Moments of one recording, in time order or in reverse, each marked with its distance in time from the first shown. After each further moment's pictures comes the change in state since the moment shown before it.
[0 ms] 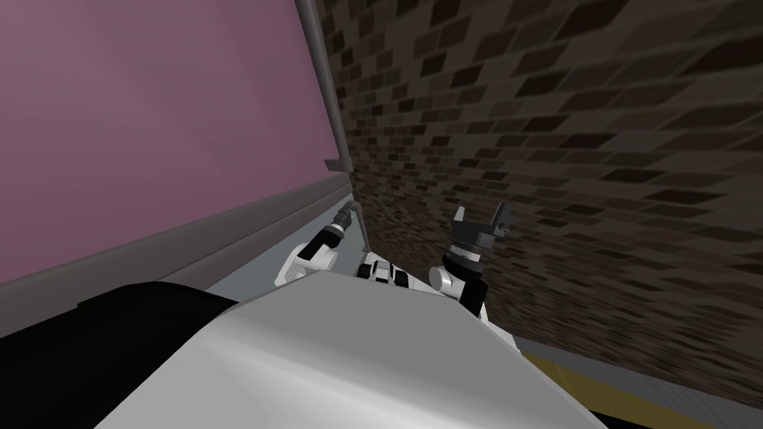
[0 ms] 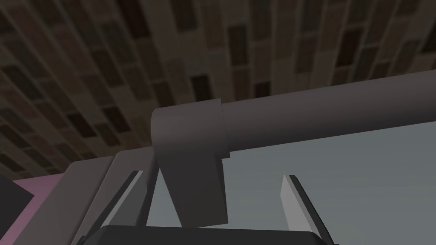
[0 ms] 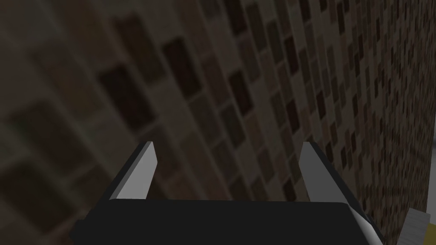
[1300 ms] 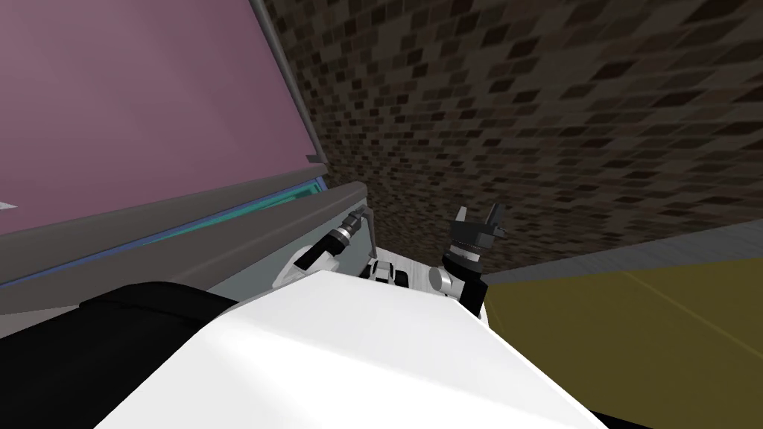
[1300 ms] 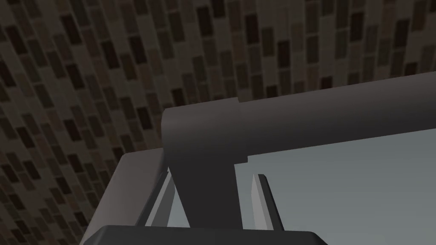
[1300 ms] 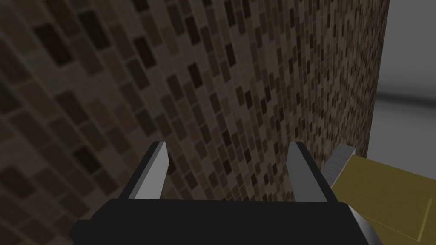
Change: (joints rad) left arm 0.011 0.115 -0.161 -0.070 0.066 -0.024 -0.032; right arm 0.002 0.000 0.002 0.002 0.000 0.001 0.000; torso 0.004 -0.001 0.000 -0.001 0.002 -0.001
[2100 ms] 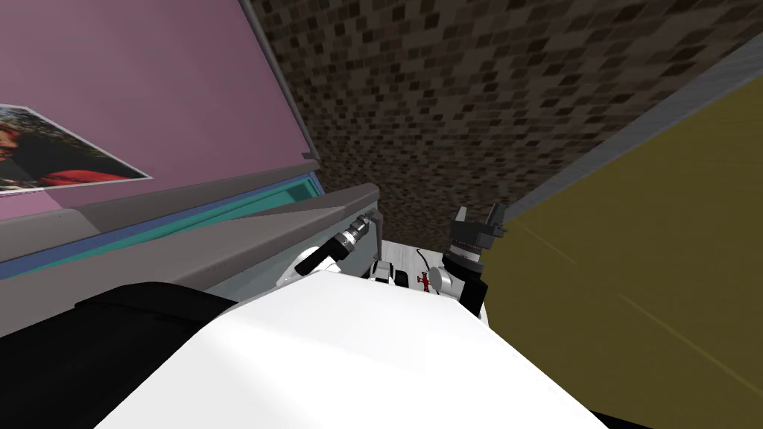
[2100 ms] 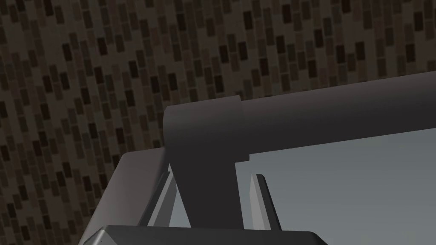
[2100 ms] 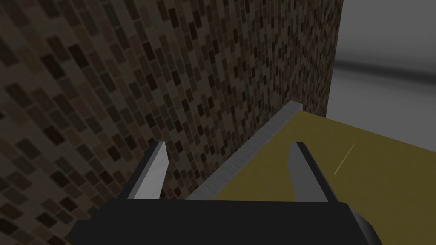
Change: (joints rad) left arm -0.029 0.069 -0.121 -0.018 0.044 -0.017 -0.026; right arm 0.000 0.000 0.000 0.000 0.000 0.000 0.000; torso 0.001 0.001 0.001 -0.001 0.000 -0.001
